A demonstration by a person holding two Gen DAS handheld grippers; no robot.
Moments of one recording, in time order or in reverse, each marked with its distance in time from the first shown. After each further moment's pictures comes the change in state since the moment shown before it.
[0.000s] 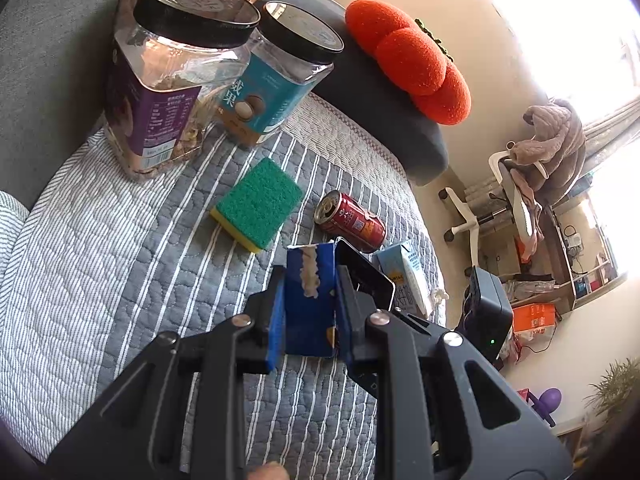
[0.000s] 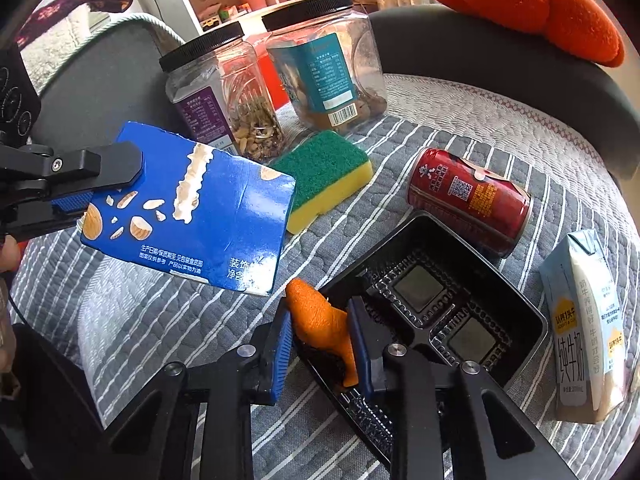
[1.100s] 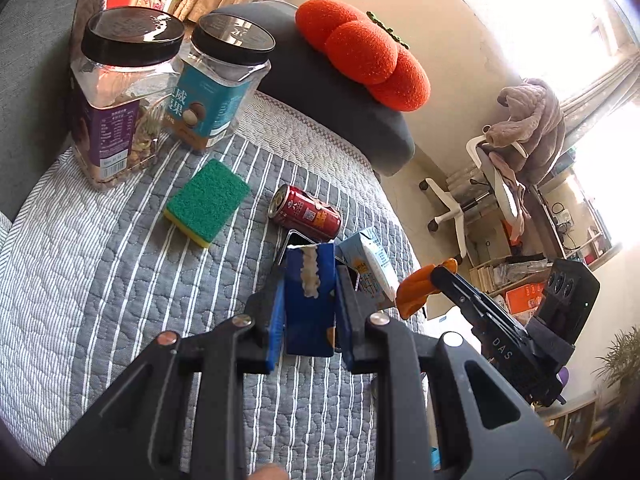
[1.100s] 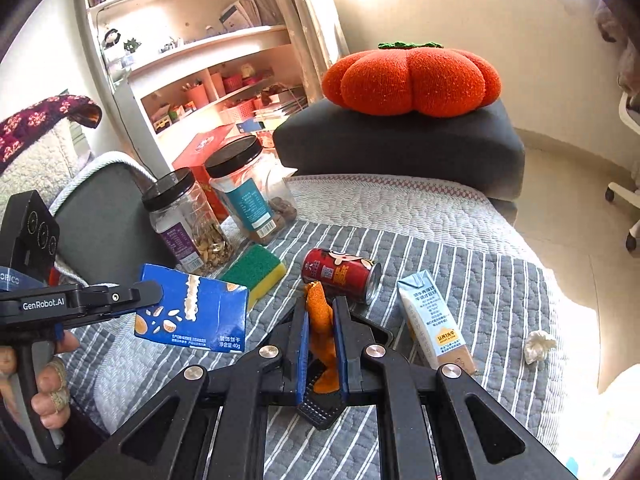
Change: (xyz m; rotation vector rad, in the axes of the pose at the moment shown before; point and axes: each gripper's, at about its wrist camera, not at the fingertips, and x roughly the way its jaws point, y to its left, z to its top) left arm -0.002 -0.046 -0.021 0.095 -0.024 -0.043; right arm -0.145 -0.040 -0.009 0.177 -0.285 -0.165
